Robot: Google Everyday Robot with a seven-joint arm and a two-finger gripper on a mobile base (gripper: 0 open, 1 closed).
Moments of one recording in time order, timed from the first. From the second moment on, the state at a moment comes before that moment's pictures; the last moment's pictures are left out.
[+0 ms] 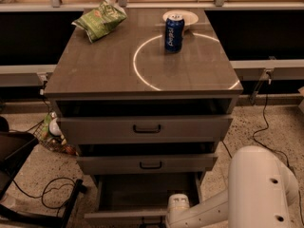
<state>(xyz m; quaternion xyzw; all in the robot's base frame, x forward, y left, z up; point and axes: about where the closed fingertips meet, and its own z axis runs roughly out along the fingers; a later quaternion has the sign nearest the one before) 0.394 -0.104 0.151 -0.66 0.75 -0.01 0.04</state>
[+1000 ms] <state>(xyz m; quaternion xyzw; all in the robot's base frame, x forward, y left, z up) 0.455 -0.096 0.140 -0.68 0.72 -0.03 0.09</state>
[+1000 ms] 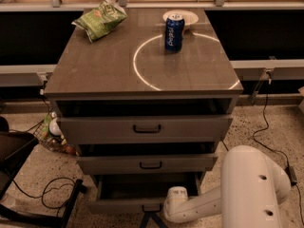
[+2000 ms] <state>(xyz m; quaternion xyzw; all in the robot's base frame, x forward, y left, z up) 0.530 -0.066 0.142 -0.72 0.67 -0.07 0.15</state>
